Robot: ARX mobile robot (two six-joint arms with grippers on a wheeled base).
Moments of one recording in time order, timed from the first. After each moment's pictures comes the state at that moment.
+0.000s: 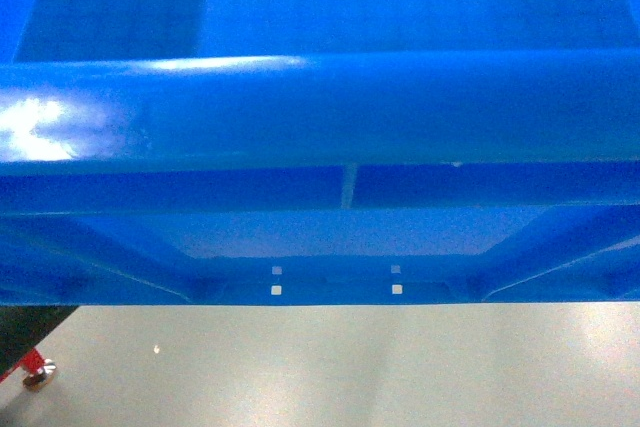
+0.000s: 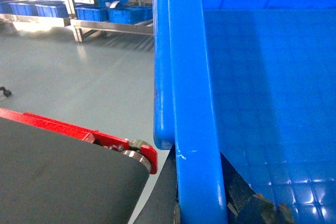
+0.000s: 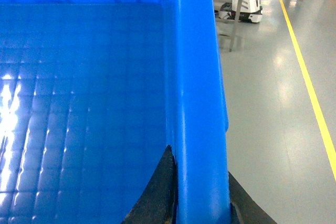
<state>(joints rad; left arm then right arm) -0.19 0.64 0.48 0.10 -0.18 -0.03 0.33 0.81 0.54 0.12 0.44 0.09</state>
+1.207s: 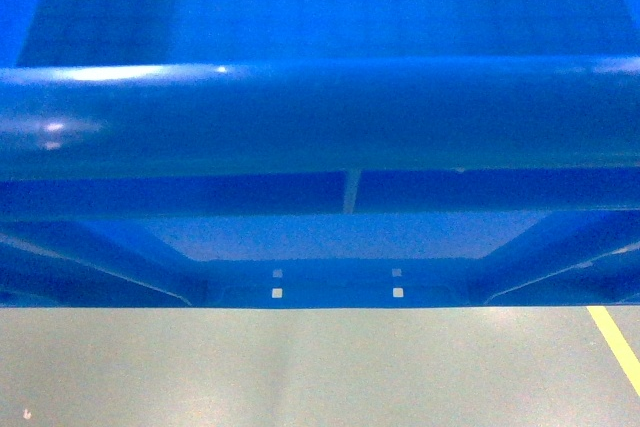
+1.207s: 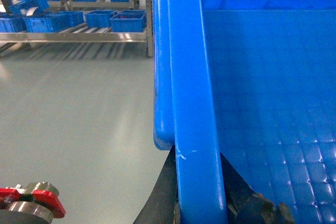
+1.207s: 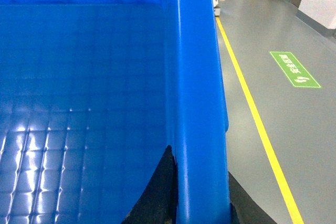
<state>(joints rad) -0.19 0.64 0.48 0.09 -0.18 -0.03 0.33 0.81 0.54 0.11 0.44 0.09</state>
